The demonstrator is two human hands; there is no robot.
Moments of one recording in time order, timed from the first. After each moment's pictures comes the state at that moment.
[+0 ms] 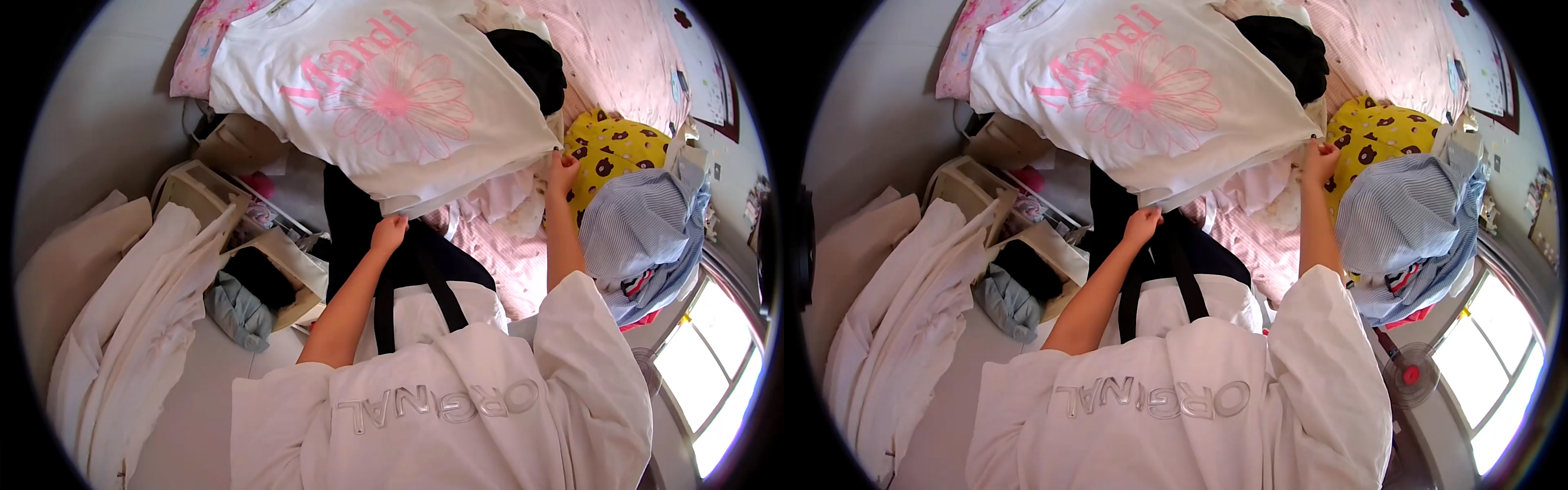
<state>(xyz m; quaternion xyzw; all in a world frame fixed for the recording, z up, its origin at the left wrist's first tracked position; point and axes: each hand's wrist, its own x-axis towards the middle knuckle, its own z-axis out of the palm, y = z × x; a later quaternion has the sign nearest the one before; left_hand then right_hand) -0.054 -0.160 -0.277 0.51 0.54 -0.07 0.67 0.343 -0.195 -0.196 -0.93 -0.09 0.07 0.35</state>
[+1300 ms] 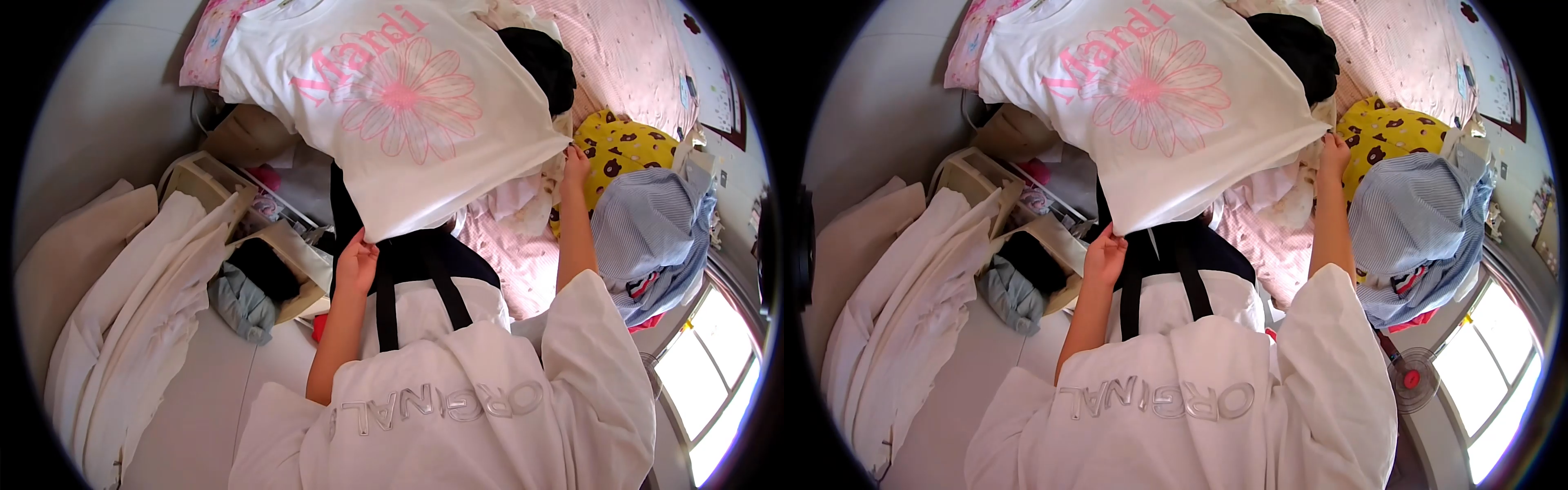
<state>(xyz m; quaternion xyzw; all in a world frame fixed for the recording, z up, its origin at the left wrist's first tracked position) -0.127 -0.145 -0.164 -0.12 0.52 0.29 0.80 0.353 -0.179 -0.178 -0.86 -0.01 0.21 0.46</state>
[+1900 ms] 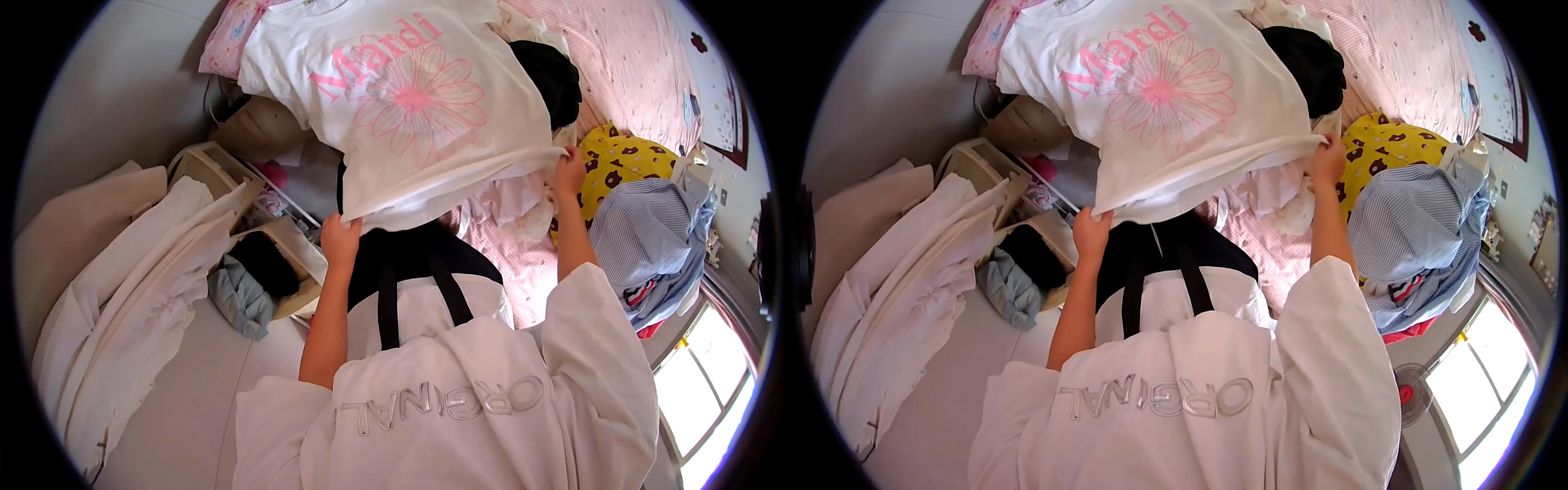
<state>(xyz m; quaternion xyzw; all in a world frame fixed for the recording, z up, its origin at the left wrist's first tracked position) -0.136 -0.103 -0.167 0.64 0.69 0.04 0.34 0.332 -0.165 -0.166 -0.94 -0.31 0.05 0.14</state>
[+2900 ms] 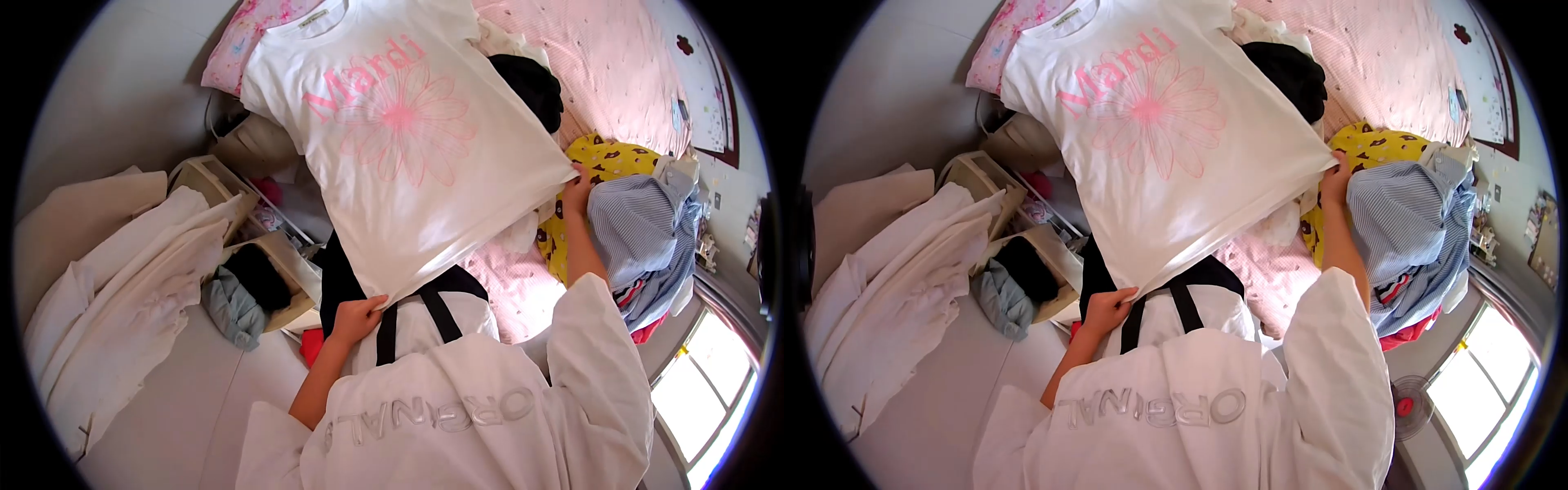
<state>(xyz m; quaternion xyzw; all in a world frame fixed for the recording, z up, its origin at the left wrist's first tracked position) -0.155 -0.208 -0.091 0.74 0.43 0.06 0.52 0.373 -0.200 -0.135 -0.88 -0.42 -0.03 0.23</state>
